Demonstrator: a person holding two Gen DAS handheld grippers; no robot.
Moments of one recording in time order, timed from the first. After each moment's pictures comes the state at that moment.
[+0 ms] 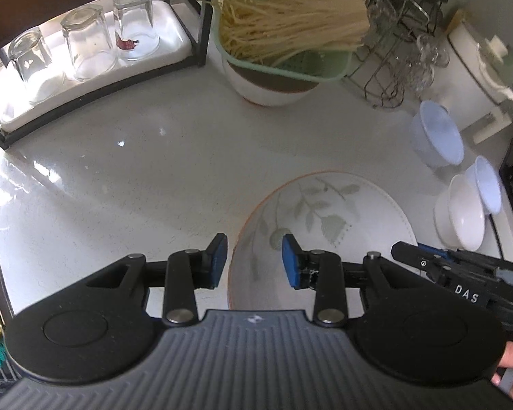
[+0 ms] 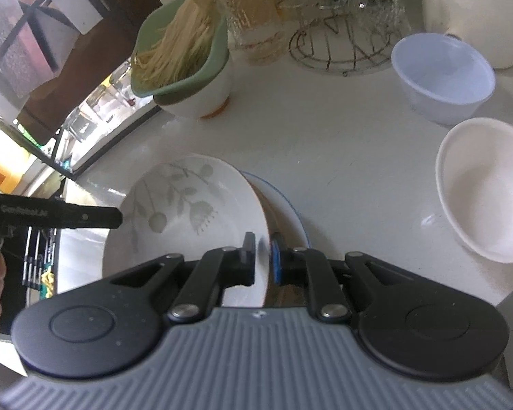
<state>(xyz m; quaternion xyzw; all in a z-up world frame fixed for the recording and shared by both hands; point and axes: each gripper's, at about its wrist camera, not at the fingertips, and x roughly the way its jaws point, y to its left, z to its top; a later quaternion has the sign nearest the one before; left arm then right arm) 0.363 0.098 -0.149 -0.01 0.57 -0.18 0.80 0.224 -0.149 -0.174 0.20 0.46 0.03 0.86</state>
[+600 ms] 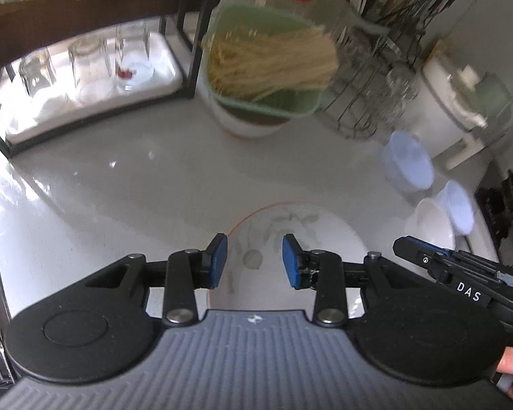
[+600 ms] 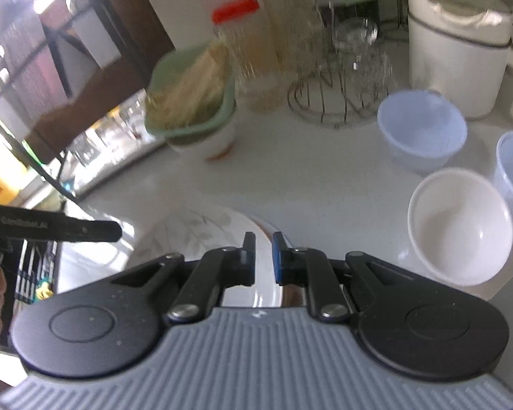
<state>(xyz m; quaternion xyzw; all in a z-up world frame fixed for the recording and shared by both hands) 0.340 0.107 -0.113 -0.05 0.52 -0.20 0.83 0.211 -0.146 -0.128 0.18 0.41 0.01 0.90</state>
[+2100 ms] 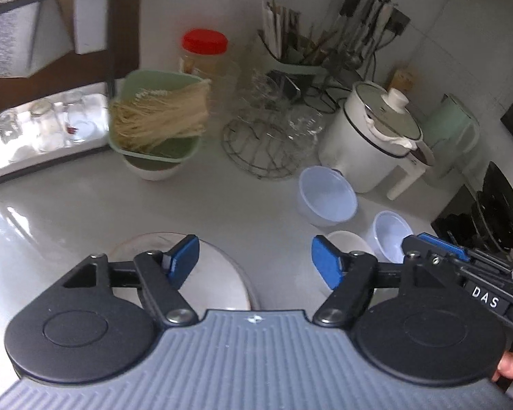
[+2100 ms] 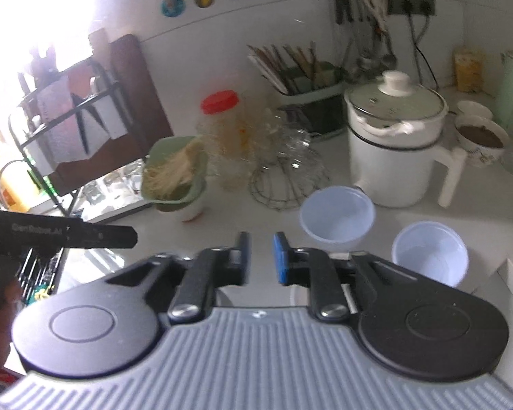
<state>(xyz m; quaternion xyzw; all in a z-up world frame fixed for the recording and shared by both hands) 0.267 -0.014 -0.045 -0.05 0.45 -0.21 0.87 0.143 -0.250 -0.056 0.14 0.32 0.01 0.94</state>
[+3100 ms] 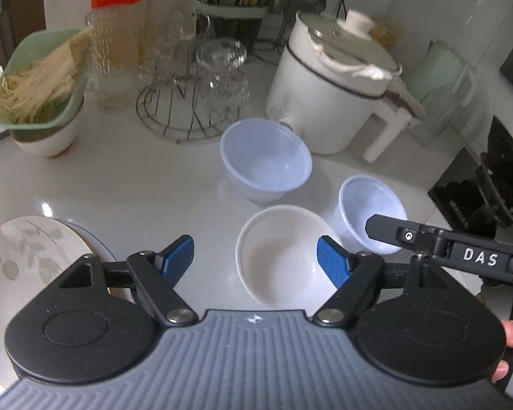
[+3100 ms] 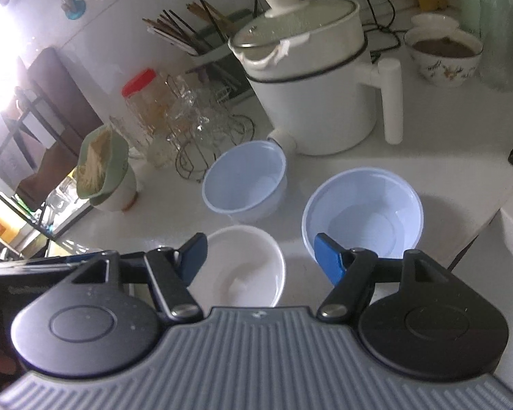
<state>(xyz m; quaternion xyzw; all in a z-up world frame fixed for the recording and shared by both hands) 0.273 -0.159 -0.131 -0.02 0.47 -0.23 0.85 0.168 -0.380 -0.147 0.23 0.38 0.02 0.90</state>
